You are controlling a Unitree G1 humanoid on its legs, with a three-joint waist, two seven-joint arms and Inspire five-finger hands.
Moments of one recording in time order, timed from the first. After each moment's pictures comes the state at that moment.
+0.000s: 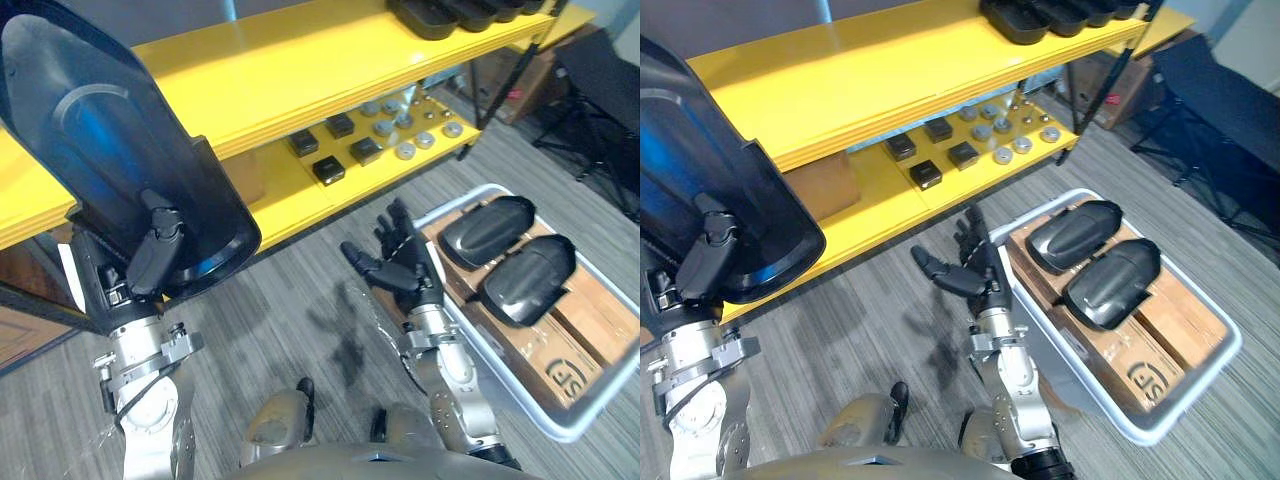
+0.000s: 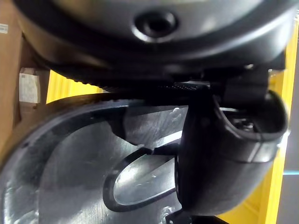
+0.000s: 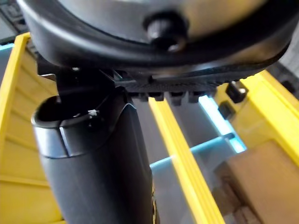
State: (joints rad) left arm 0.33 0.09 0.11 -0.44 -0.15 -0.35 0.32; right arm 0.14 -0.08 0.17 -0.06 0.39 -0.26 0.04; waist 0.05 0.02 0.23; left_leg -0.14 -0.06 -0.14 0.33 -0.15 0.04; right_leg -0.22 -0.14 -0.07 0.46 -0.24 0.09
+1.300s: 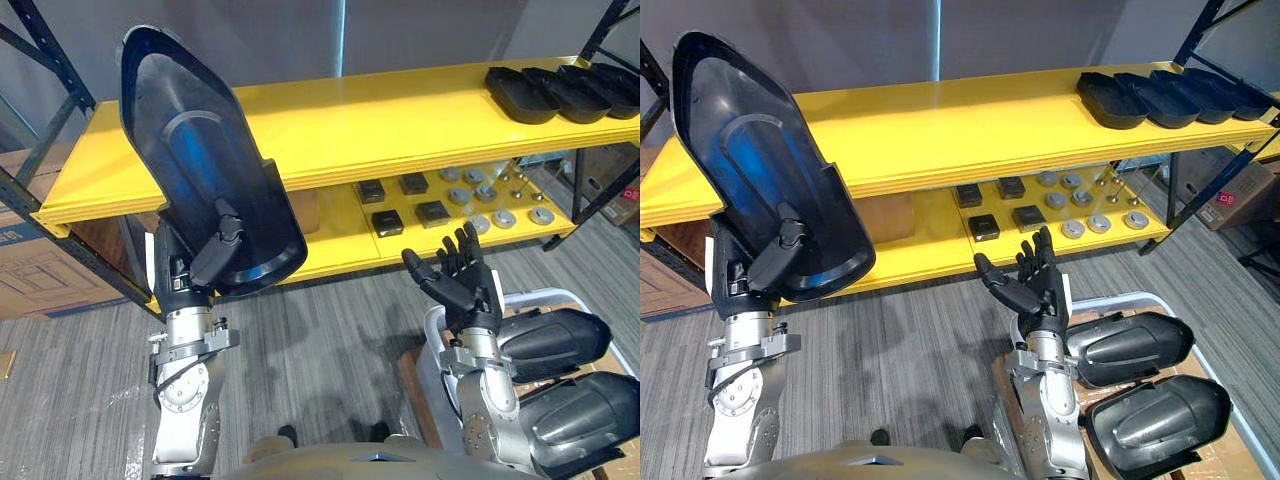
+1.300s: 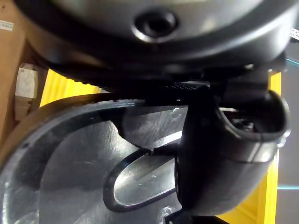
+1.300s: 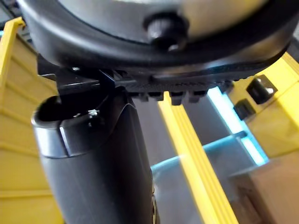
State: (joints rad) left arm 0.27 0.08 0.02 -0.28 -0.19 -0.37 0.14; right arm 0.27 -0.04 -0.04 -0.04 0.41 -0.27 0.02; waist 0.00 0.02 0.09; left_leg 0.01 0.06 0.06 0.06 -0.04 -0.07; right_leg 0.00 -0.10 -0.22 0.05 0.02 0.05
